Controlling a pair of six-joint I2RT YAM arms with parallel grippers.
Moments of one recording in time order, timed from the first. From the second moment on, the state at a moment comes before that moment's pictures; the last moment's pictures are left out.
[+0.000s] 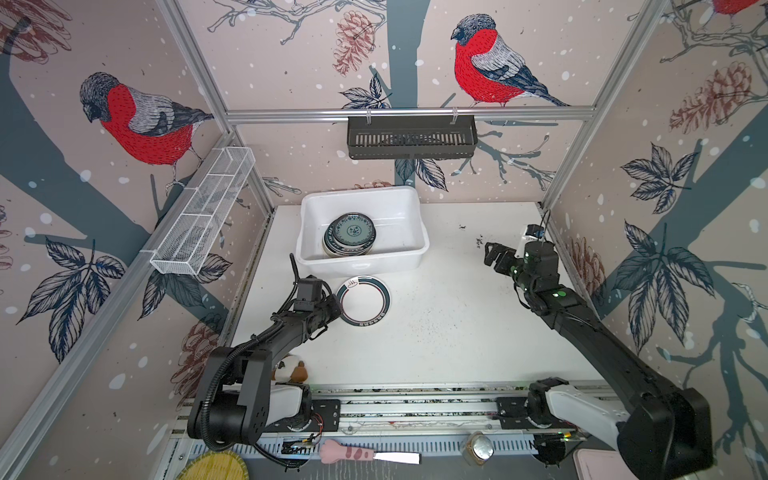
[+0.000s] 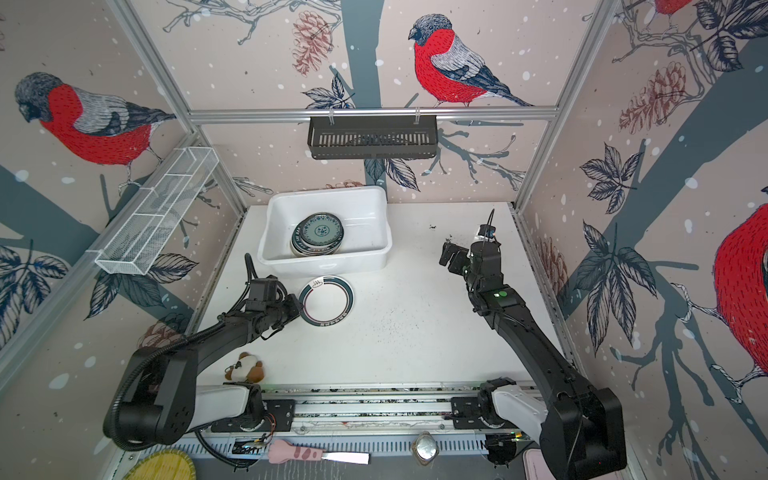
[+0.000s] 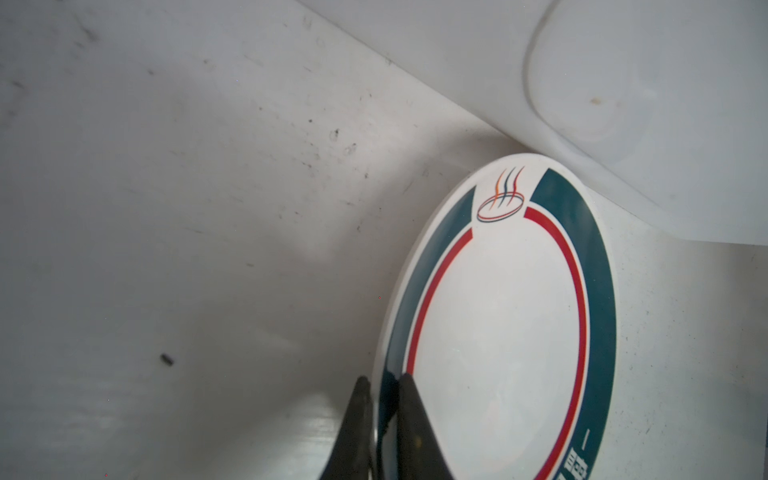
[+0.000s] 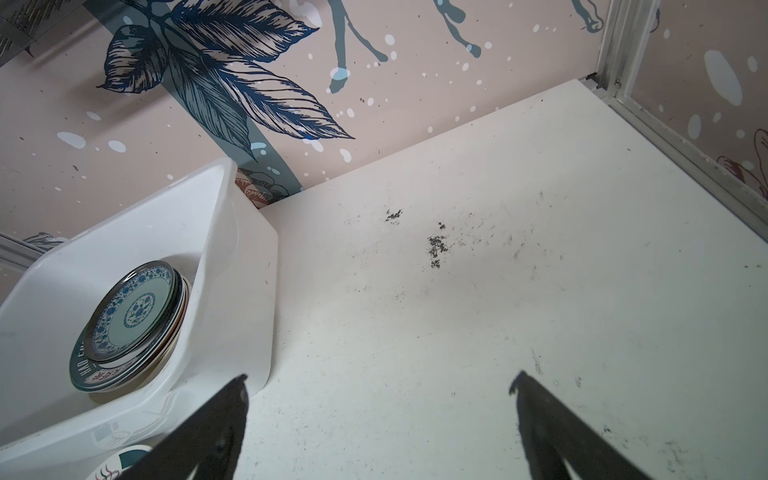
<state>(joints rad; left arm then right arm) -0.11 1.28 0.44 -0.08 0.21 -0.61 0.24 1.08 0.75 -0.08 0.08 0.45</state>
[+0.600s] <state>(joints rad) -0.14 1.05 0.38 -0.09 0.29 -0.57 0.24 1.08 0.75 -0.08 0.09 0.45</state>
